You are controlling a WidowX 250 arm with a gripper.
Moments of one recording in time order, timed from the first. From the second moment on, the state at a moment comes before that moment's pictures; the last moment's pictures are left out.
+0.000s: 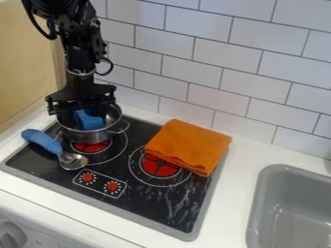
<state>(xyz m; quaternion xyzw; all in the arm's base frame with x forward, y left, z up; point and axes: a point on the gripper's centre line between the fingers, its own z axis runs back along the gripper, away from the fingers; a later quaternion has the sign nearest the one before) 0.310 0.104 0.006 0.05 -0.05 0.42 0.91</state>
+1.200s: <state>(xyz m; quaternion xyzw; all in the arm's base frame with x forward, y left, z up) 0.317 0.100 0.036 0.03 -0.09 0.41 0.91</state>
